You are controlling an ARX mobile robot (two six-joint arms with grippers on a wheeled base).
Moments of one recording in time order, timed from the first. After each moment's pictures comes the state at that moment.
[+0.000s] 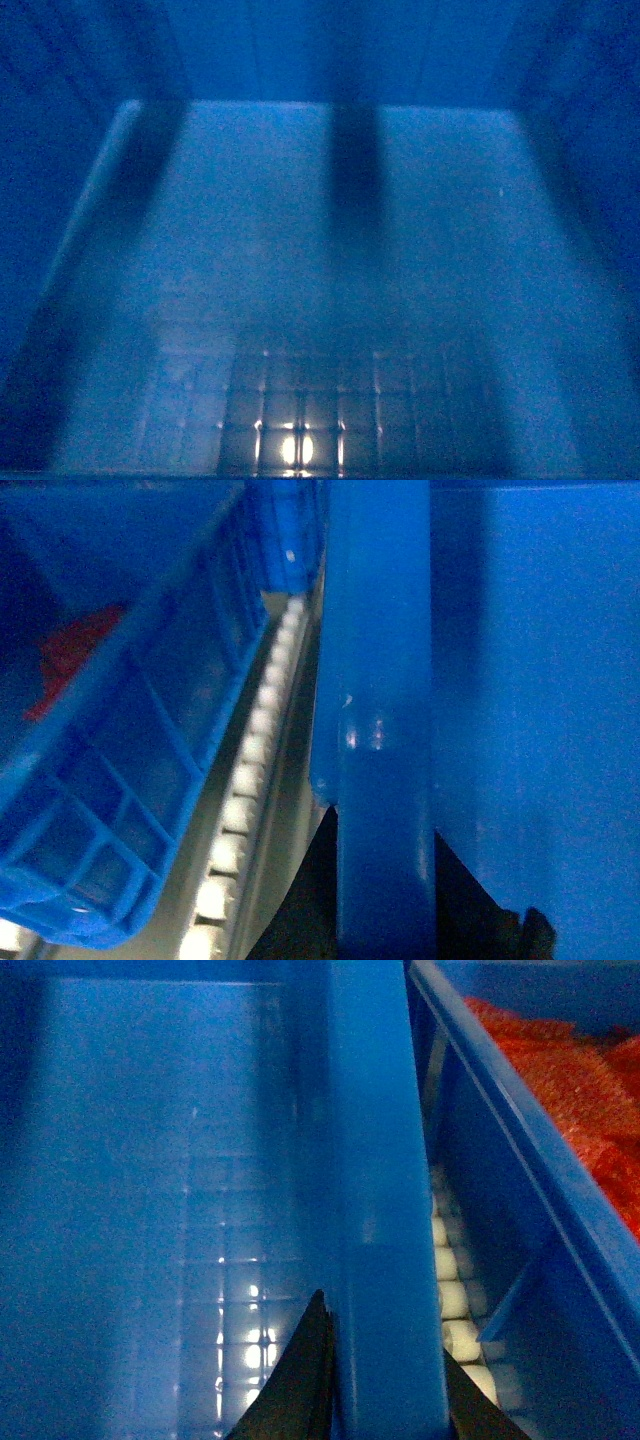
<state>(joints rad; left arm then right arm) -0.39 0.87 0.51 -0.13 -0.52 -0.15 0.38 0.87 0.40 0.05 0.47 0.18</state>
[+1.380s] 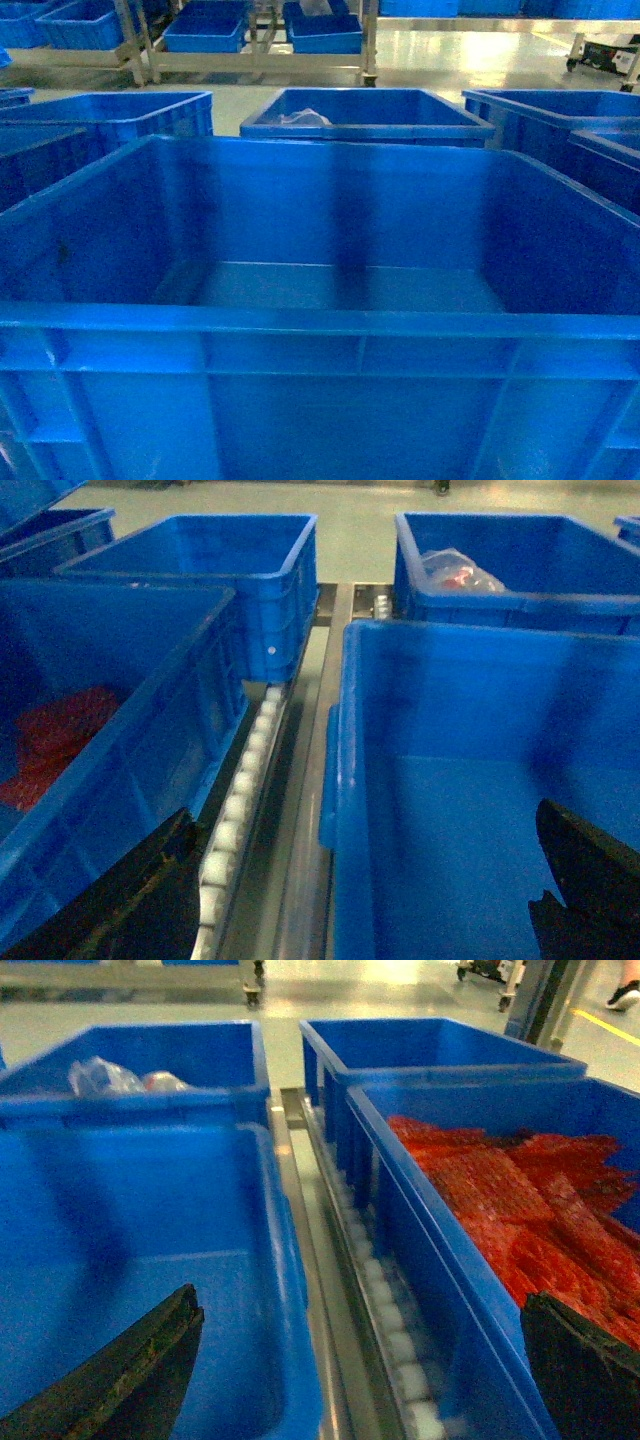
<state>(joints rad) -0.39 0.84 0.46 0.09 -0.48 -0.13 0.43 0.79 0.36 0.20 0.61 0.14</state>
